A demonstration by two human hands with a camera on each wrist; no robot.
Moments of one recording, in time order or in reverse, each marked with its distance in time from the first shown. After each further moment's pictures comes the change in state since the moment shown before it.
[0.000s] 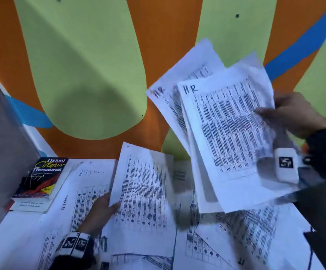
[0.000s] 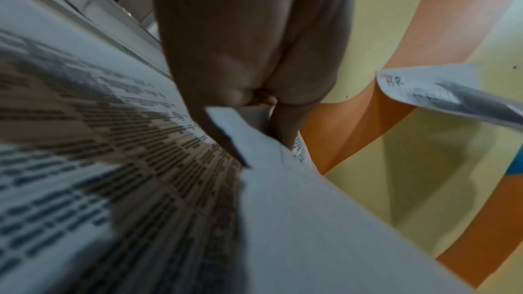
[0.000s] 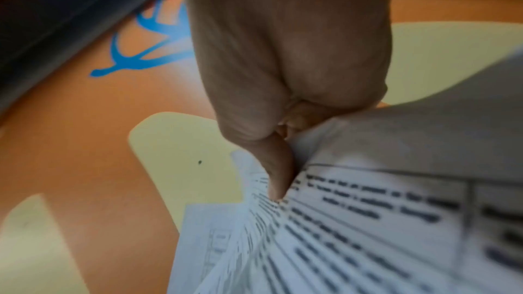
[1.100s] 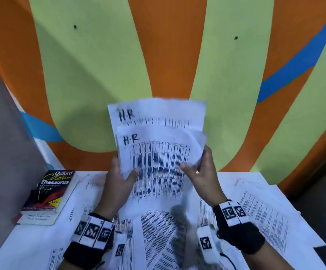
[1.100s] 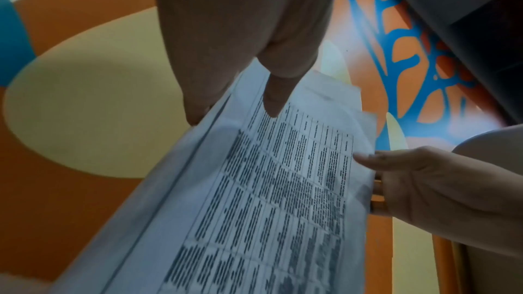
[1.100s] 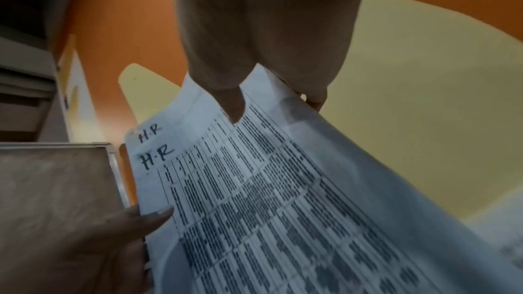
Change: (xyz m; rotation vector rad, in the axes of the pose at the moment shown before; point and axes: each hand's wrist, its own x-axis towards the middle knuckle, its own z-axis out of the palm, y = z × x) left_hand -0.002 0.129 0.008 -0.003 0.295 0.469; right_hand -0.082 0.023 0.209 0.302 0.032 -0.175
